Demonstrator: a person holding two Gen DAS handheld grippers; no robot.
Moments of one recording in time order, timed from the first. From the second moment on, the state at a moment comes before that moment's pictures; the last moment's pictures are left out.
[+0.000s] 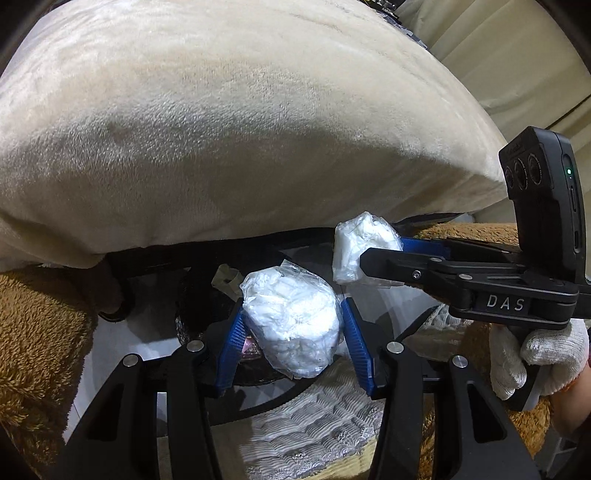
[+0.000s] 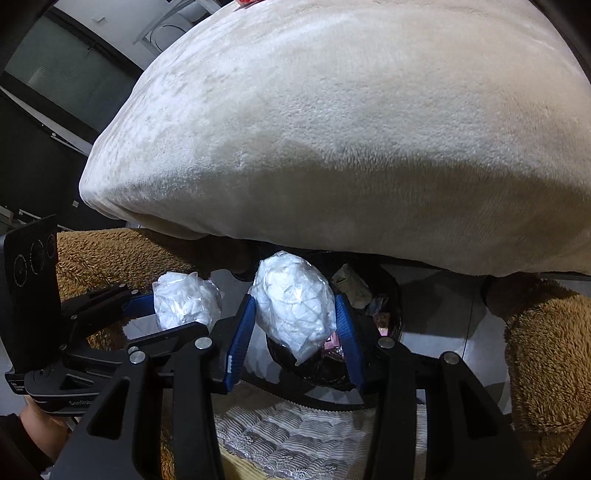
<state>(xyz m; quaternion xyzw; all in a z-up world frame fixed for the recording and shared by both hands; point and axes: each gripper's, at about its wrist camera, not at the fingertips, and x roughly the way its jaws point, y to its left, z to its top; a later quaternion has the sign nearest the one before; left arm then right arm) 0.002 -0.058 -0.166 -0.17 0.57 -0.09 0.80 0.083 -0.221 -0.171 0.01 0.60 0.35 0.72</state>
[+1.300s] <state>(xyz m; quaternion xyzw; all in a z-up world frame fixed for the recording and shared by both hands) 0.000 -0.049 -0.179 -0.19 0.59 -0.05 0.78 0.094 -0.206 -0.198 0.03 0.64 0.31 0.70</state>
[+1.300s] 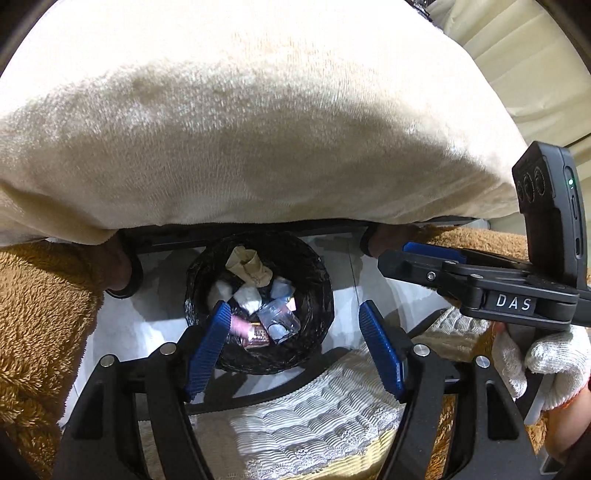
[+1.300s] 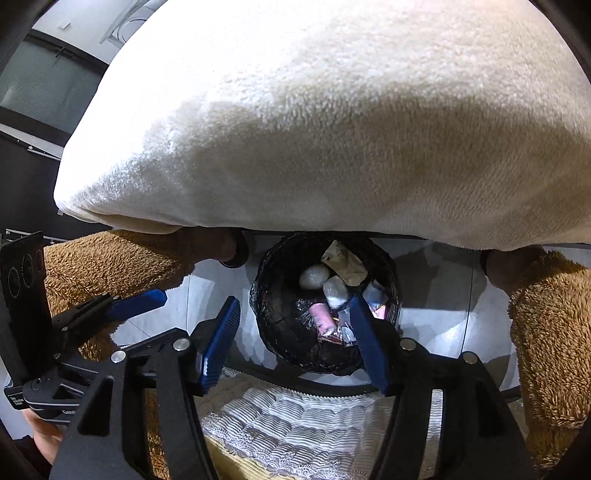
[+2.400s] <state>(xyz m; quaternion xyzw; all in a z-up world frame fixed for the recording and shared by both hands) 0.036 0.061 -0.008 -0.20 0.32 -0.03 0.93 0.137 -0.214 -0.041 0.03 0.36 0.39 0.85</state>
